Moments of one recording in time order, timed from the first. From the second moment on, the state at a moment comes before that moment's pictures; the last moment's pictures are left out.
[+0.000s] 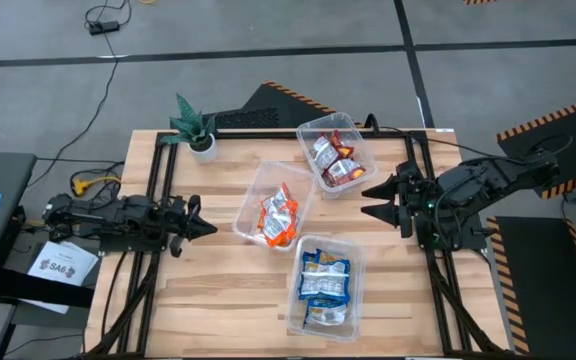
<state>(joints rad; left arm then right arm) -0.14 0.00 0.01 0.02 -0.03 -0.41 0.38 0.91 1.19 -0.58 0.42 0.67</state>
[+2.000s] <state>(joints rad) 0.02 0.00 0.01 0.03 -0.01 -0.41 0.35 0.45 0.60 -0.20 0.45 0.54</state>
